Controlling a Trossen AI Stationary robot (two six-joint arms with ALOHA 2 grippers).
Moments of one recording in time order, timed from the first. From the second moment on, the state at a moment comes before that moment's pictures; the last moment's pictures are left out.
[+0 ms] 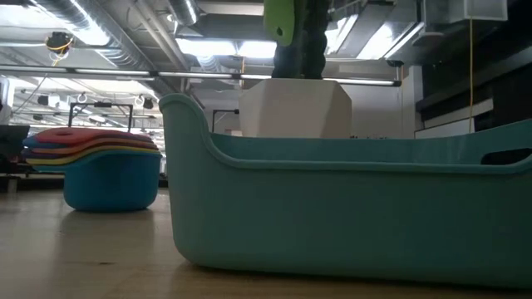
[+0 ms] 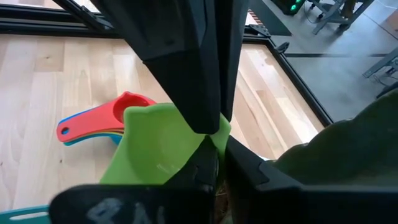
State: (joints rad) left arm -0.34 1.64 1.64 -0.80 -0.44 -0.76; right arm 0.46 1.74 1.52 -0.54 0.77 0.31
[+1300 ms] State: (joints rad) left arm -0.35 1.64 1.64 -0.83 -0.43 -0.75; right arm 0.49 1.73 1.52 -0.58 0.74 0.25
